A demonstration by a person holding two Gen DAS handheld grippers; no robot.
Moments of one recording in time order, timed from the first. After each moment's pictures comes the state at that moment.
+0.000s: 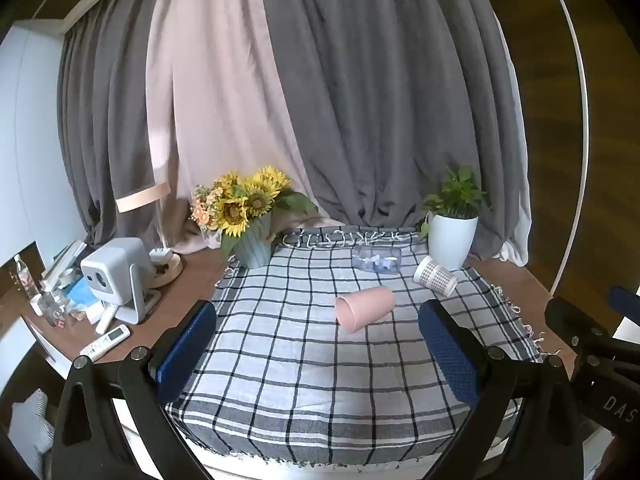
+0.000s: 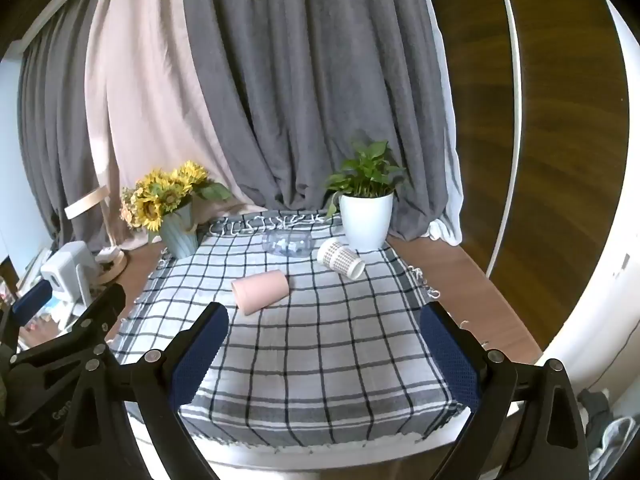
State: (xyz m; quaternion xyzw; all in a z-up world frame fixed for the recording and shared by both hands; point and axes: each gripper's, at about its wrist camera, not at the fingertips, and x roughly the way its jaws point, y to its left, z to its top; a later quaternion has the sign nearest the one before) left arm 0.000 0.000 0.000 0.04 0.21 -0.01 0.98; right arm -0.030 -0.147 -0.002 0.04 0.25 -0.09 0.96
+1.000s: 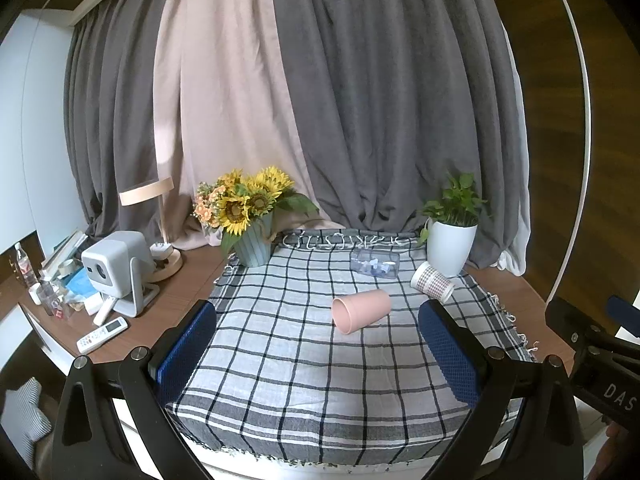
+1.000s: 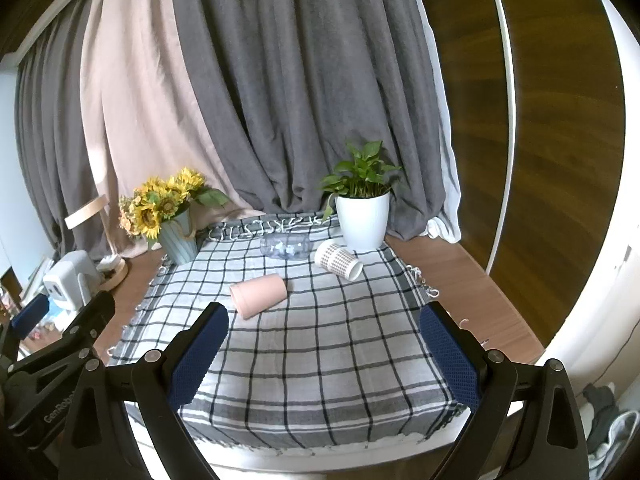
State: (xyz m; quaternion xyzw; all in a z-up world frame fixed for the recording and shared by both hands) left arm -0.003 0.002 0.002 0.02 0.20 -0.01 0.98; right arm -0.026 -0.154 0.006 0.06 0.25 -0.09 0.96
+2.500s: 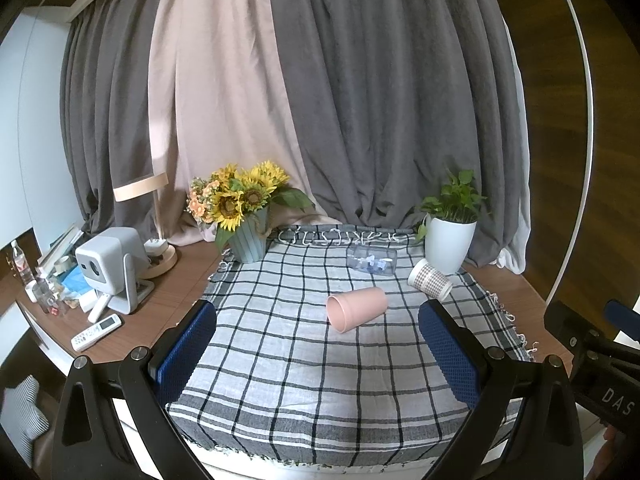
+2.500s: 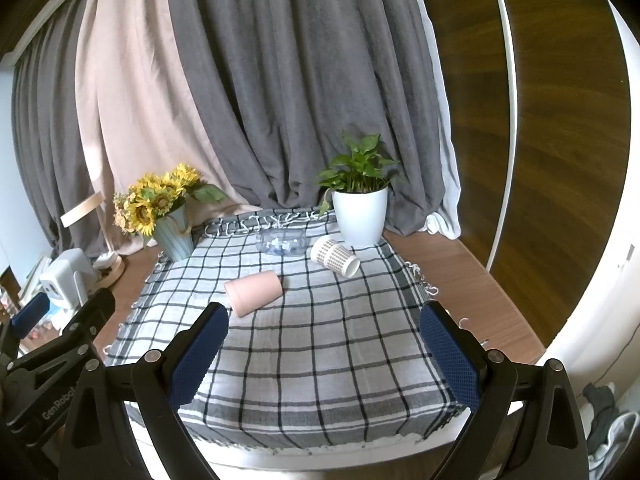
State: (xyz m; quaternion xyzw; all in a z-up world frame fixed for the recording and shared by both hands) left arm 0.003 -0.003 0.000 0.01 0.21 -0.01 0.98; right arm -0.024 -0.158 -0.002 0.06 0.26 -0.09 0.96
